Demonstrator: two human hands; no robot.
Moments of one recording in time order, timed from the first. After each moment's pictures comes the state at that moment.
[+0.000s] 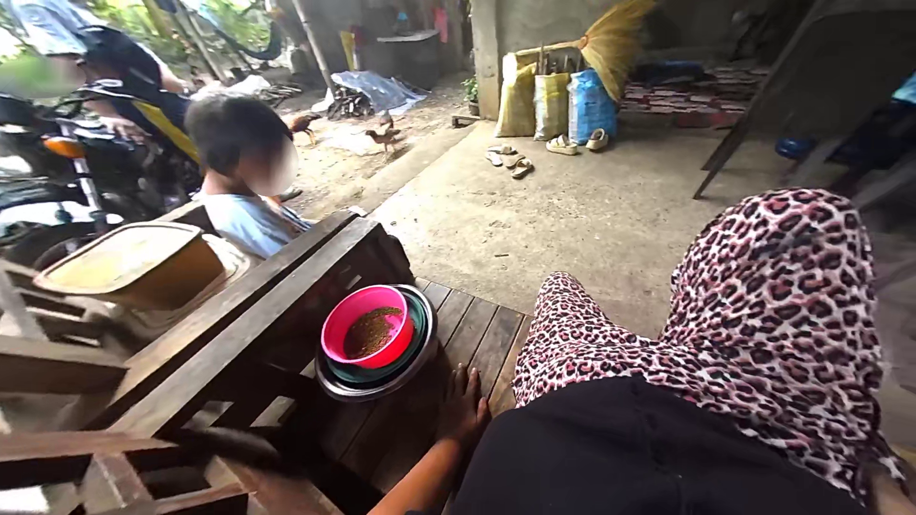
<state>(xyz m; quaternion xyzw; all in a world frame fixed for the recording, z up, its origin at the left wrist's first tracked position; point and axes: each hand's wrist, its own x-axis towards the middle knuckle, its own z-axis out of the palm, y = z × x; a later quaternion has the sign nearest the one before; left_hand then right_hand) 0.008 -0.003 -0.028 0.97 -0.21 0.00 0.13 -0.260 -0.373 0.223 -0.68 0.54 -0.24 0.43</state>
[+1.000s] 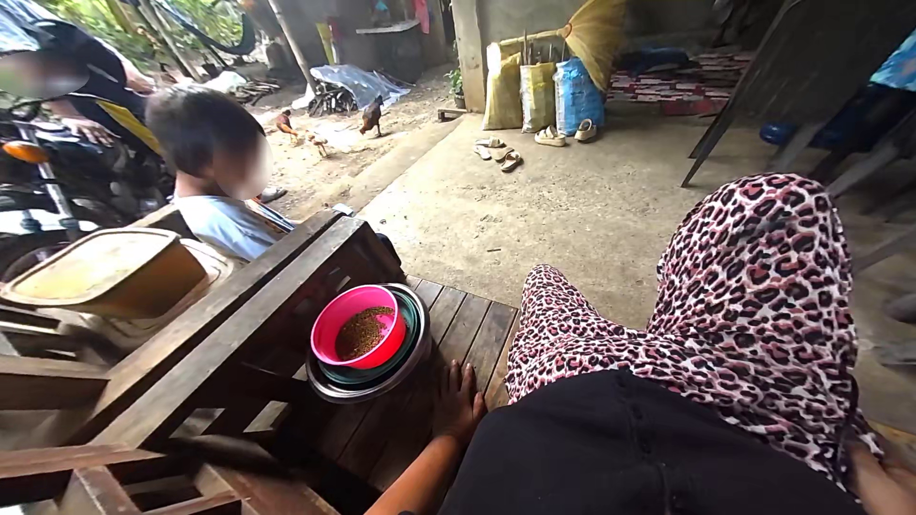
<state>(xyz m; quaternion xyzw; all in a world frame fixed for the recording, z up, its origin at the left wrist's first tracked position) 0.007 -0.004 -0.023 0.97 -0.20 -0.01 0.12 -0.264 -0.376 0.211 -0.69 0.54 -0.25 0.41</state>
